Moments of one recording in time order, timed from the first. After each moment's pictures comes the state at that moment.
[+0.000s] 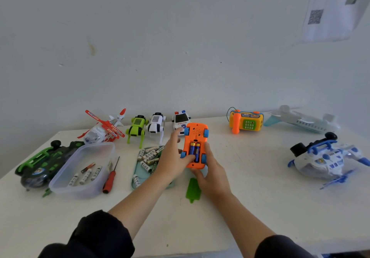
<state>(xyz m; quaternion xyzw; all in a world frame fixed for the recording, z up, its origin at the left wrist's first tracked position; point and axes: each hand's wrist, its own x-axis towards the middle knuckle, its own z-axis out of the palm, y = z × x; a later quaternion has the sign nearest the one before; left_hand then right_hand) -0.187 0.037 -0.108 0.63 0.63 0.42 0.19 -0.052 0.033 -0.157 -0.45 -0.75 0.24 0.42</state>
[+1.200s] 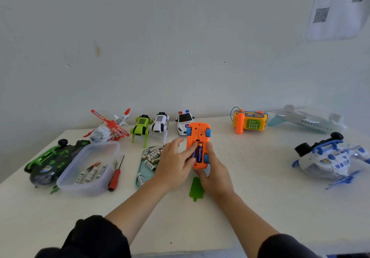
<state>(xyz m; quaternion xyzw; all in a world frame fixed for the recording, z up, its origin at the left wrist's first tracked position) -0.199 0.020 -0.120 0.75 0.61 0.23 -0.04 -0.053 0.034 -0.158 -0.45 -0.76 0.23 0.42</state>
